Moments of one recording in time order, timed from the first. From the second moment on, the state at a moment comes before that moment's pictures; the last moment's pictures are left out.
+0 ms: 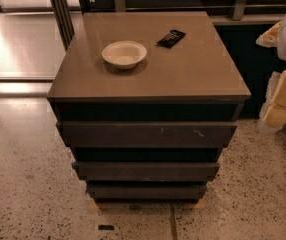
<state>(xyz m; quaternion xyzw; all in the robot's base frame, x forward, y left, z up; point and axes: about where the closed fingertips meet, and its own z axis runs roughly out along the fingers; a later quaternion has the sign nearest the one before) 0.438 -0.216 0.978 -0.60 0.78 -0.04 0.16</state>
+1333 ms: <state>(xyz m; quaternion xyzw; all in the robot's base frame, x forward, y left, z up) 0.440 -0.236 0.903 -0.53 0.82 -0.01 0.21</state>
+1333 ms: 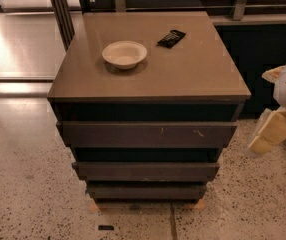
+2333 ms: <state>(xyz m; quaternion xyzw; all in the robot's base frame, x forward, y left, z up) 0.445 -0.236 0.898 -0.52 0.82 -0.02 0.22</state>
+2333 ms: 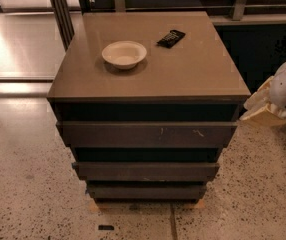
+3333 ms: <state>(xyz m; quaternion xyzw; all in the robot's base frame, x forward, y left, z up) 0.425 -0.239 0.850 -0.47 0.84 -0.02 0.27</state>
